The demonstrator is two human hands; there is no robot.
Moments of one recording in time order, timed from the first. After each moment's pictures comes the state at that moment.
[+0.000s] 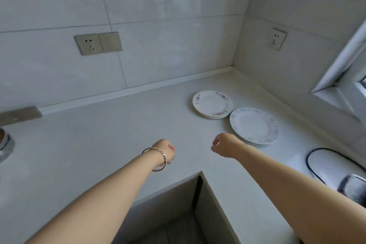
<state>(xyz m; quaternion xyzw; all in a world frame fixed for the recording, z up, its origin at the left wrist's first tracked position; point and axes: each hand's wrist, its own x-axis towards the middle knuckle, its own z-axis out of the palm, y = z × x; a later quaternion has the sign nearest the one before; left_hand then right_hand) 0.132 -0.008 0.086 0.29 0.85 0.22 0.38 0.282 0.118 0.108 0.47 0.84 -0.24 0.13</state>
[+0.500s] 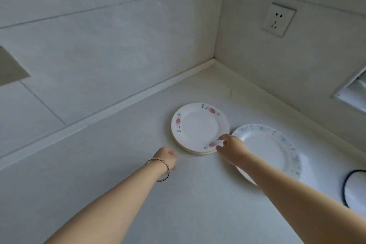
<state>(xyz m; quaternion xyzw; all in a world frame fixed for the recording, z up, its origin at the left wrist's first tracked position) 0.027 0.260 0.004 0.21 0.81 0.26 0.47 0.197 0.351 0.028 0.60 0.73 -0.33 0.04</state>
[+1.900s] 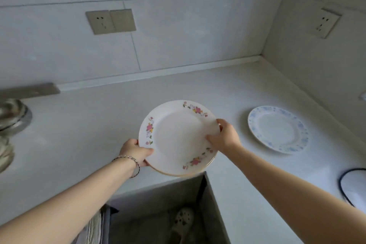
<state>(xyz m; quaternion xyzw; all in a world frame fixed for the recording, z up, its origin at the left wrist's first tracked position) 0.112 -0.034 0.061 -0.04 0.78 0.53 0.33 0.246 0.147 0.074 0.46 0.77 -0.44 -0.08</state>
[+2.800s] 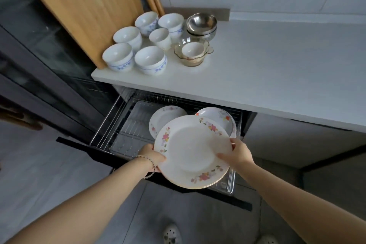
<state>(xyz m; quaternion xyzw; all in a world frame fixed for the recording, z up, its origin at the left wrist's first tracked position) 0.159 -0.590 -0.002 -0.29 0.79 0.45 0.29 0.210 -0.371 -0.025 0.31 0.80 -0.49 0.18</state>
